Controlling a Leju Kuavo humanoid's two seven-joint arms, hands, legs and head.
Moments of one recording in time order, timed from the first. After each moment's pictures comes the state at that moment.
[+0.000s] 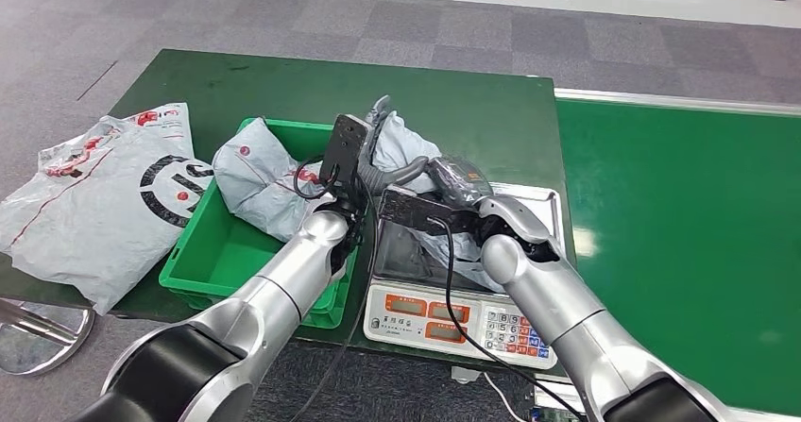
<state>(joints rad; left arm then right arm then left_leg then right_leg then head) -0.87 -0.28 -0.24 -0.47 0.02 0.12 -0.45 -0.76 0.08 0.65 -0.90 0.54 -0.03 -0.06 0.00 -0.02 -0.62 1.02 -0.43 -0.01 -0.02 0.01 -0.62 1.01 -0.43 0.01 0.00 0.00</state>
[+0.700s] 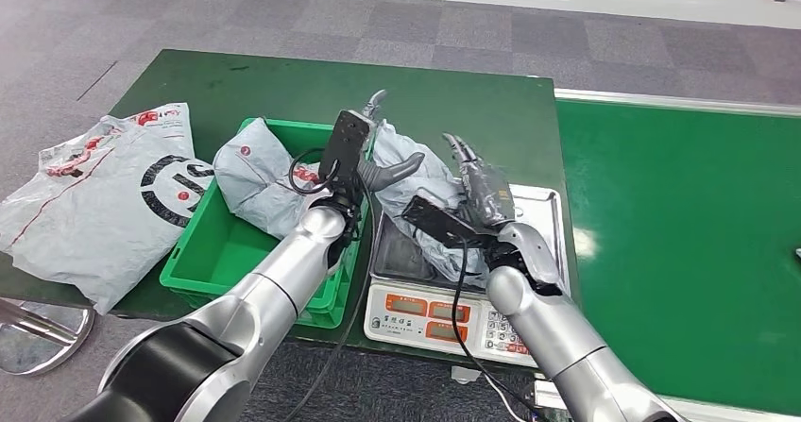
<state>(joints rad) -0.88 -0.27 -0.24 -0.49 -0.05 0.16 -0.41 -0.61 0.07 0.56 -1.00 0.53 -0.38 -0.10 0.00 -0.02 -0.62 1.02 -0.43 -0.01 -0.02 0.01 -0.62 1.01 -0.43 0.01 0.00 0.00</state>
